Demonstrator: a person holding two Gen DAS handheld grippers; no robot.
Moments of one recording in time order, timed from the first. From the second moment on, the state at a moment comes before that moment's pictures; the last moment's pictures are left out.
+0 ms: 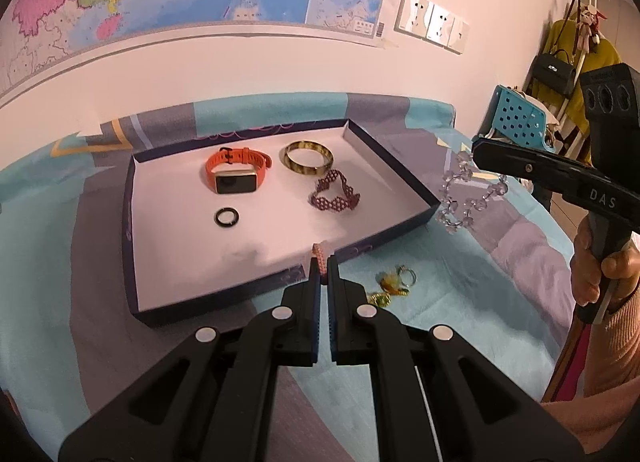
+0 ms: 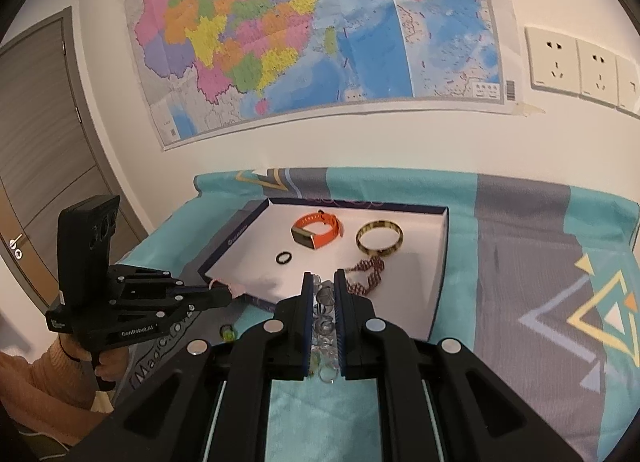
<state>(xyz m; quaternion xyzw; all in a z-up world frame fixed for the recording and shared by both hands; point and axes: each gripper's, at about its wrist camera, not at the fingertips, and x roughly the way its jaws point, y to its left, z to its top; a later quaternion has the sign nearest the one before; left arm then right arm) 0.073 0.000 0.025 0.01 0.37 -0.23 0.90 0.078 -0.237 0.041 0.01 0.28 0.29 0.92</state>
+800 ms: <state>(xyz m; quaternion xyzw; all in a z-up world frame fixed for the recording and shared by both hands) 0.114 0.002 0.023 0.01 0.38 -0.22 0.90 0.133 -0.208 0.039 0.01 0.29 0.30 0.91</state>
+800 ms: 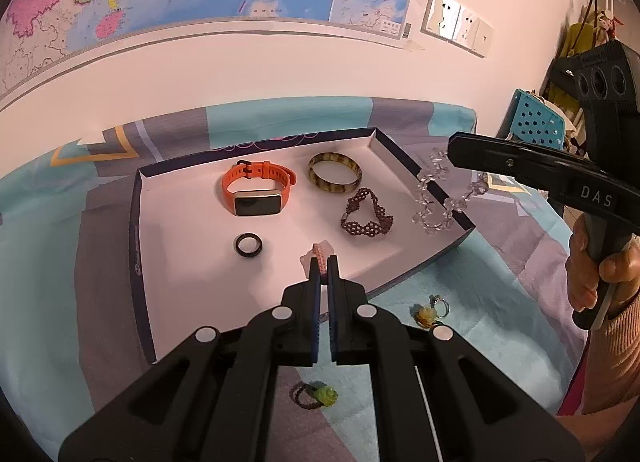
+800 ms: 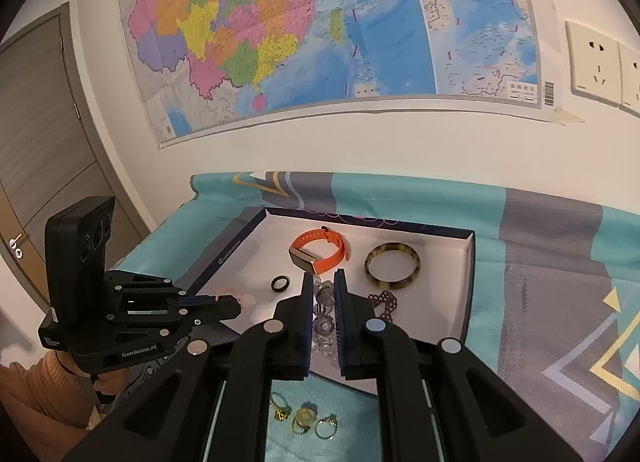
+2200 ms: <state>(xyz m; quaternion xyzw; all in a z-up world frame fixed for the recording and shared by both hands) 0.163 -0.002 -0.005 0.02 0.43 -0.19 0.88 0.208 -0.191 -0.003 0.04 0.36 0.28 0.89</state>
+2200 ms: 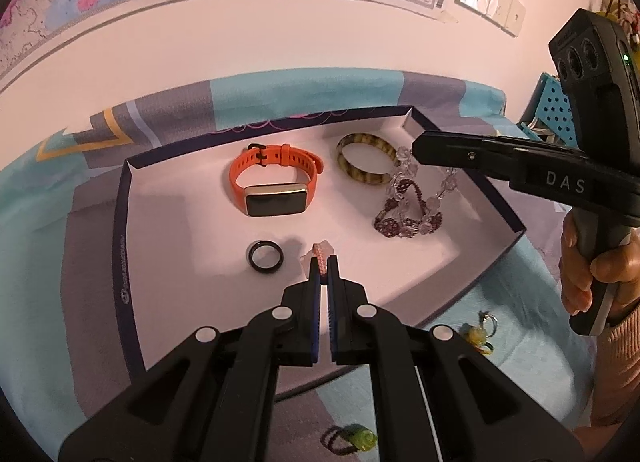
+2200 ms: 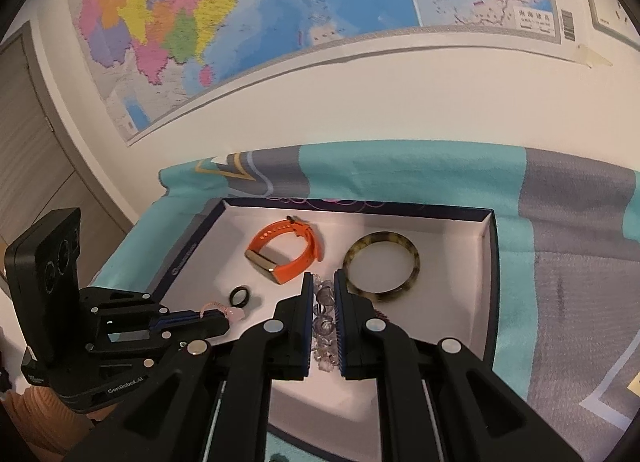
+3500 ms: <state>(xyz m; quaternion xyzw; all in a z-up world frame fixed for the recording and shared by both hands) 0.095 0.027 0.020 0.03 0.37 -0.17 0.91 0.103 -0.198 -0.008 -0.05 0.33 0.31 0.89</state>
